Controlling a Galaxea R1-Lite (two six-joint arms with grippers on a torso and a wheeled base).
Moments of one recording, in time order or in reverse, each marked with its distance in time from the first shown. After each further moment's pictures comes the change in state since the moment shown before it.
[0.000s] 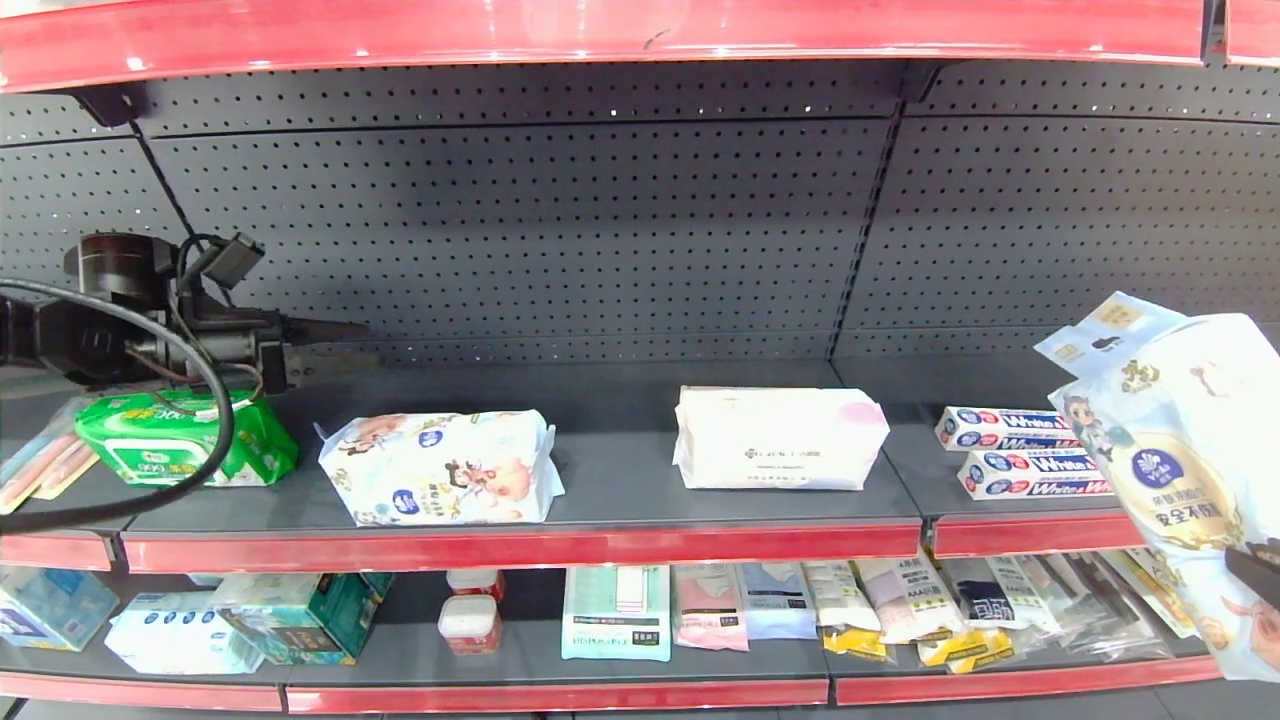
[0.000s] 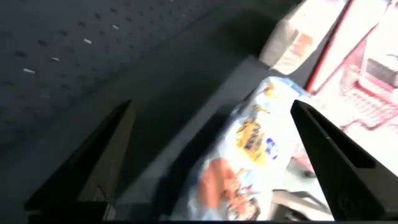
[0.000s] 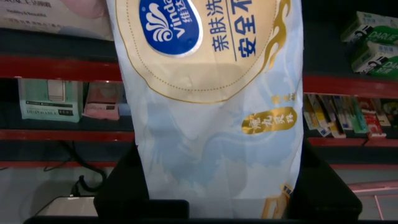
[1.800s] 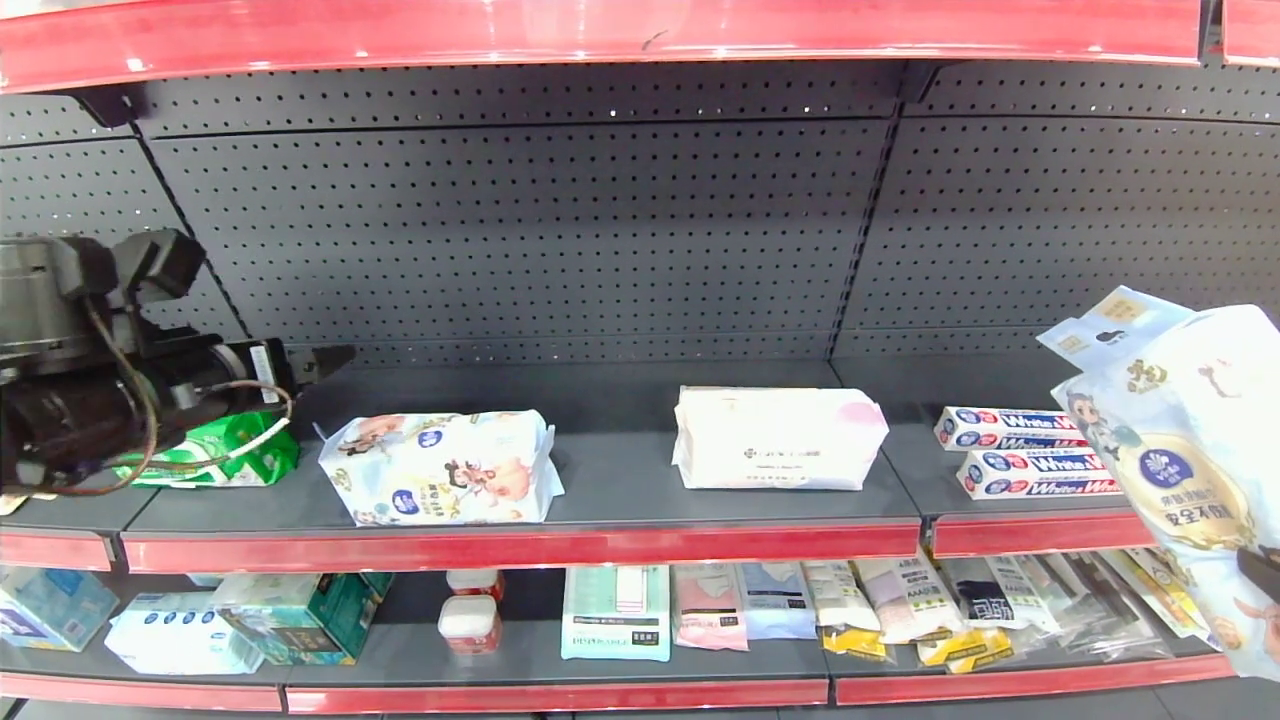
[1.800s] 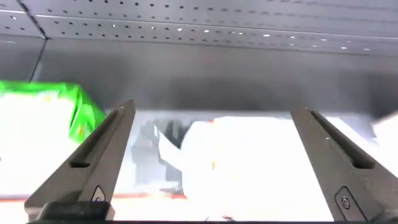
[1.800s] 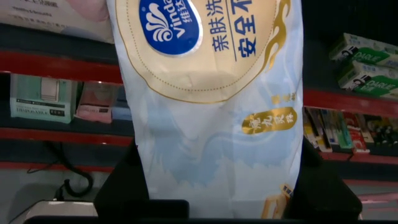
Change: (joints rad) left arm -0.248 -0.534 0.622 -0.391 1.091 -0.555; right arm 0.013 -0.047 0.007 -0.002 0.002 -0.064
